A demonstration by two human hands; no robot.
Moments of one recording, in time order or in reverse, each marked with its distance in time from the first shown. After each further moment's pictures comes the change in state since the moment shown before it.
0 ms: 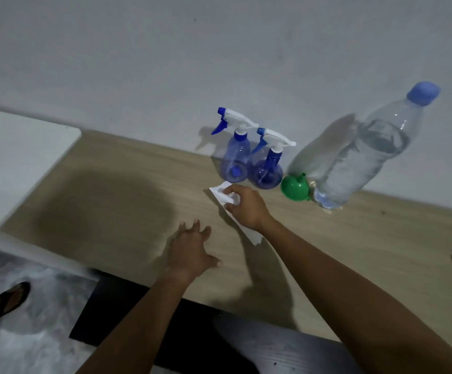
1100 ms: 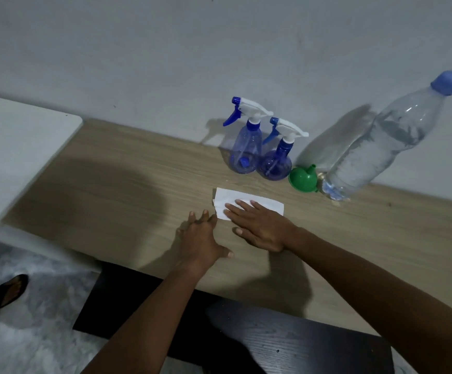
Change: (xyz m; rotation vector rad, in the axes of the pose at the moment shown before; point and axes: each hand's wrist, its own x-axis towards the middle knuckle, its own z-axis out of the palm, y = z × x) left_hand 0.001 -0.004 0.003 -0.124 0.048 -0.006; right_hand -0.032 0.050 0.011 -0.594 -0.419 -0.544
